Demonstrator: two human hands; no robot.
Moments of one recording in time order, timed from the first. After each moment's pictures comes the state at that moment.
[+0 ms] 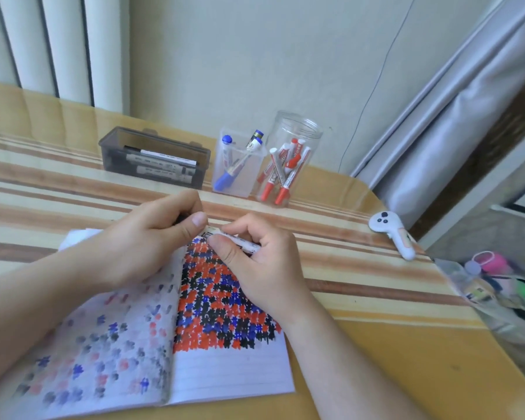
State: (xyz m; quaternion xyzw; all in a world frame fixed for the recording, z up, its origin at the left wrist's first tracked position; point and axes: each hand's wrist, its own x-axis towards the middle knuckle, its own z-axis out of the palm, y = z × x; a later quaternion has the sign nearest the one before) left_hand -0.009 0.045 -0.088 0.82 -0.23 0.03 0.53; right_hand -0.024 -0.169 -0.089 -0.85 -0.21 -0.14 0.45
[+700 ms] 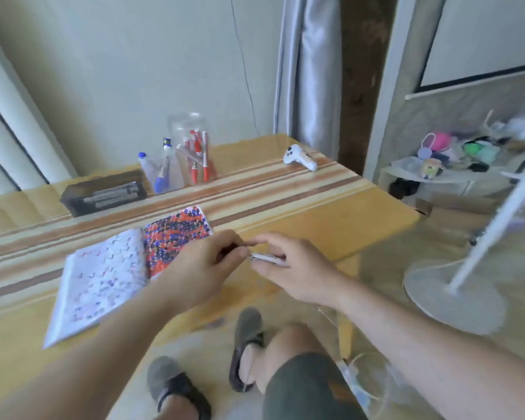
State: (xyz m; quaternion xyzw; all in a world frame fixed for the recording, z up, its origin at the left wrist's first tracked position) left_hand -0.170 -0.091 -0.065 0.89 -0.33 -0.02 0.32; right_hand -0.226 -0.298 -0.103 -0.87 -0.10 -0.06 0.49
